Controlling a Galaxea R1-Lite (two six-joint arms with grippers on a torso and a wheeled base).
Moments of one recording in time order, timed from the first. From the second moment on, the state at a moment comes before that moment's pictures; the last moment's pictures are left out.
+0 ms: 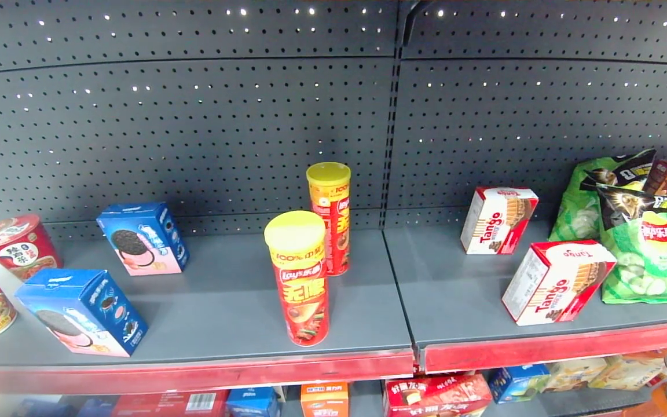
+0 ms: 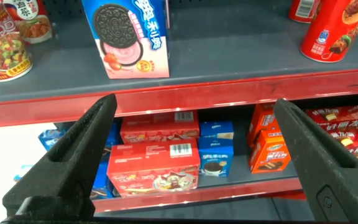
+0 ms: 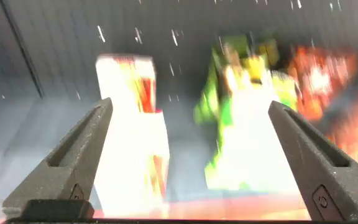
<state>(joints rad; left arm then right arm) 0.00 0.01 0.00 0.00 -0.03 0.03 0.04 0.91 -0.34 -0.71 -0.11 -0.11</state>
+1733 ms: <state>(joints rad) 0.00 0.01 0.00 0.00 -0.04 0.09 0.00 0.00 0.00 0.01 -0.02 0.00</state>
